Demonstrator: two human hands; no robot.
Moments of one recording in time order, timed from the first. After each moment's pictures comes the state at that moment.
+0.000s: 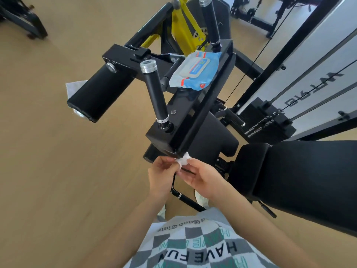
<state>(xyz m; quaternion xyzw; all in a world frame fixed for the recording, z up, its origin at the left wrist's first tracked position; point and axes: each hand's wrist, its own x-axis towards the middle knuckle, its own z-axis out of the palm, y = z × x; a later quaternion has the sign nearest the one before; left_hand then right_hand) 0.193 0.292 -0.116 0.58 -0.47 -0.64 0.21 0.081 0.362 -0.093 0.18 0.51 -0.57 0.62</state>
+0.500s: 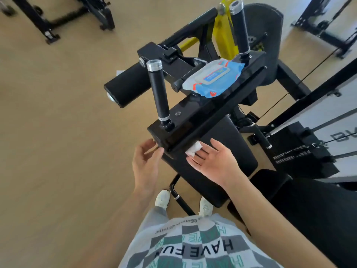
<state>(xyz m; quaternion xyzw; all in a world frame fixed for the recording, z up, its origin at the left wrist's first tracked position) 0.176 0.306 -0.081 0.63 -0.40 -0.52 0.41 -0.023 0.346 -0.081 0.14 0.42 -0.53 0.72</state>
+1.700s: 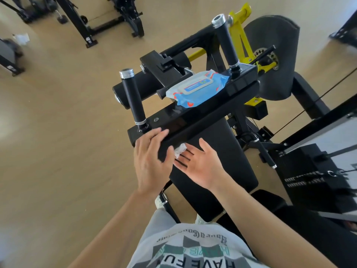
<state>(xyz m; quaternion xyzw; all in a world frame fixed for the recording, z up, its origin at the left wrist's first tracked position) 0.070 0.330 -0.055 0.56 -0.72 -0.08 0.39 -0.088 0.331 -0.096 0.07 0.37 -0.47 0.80</state>
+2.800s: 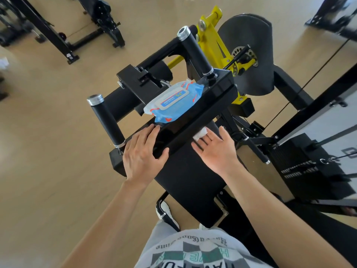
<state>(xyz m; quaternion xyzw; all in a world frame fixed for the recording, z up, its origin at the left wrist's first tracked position) 0.055 0.256 -0.072 0.53 -0.81 0.08 0.22 -0.170 0.288 -0.104 0.11 0.38 -0.62 0.68</state>
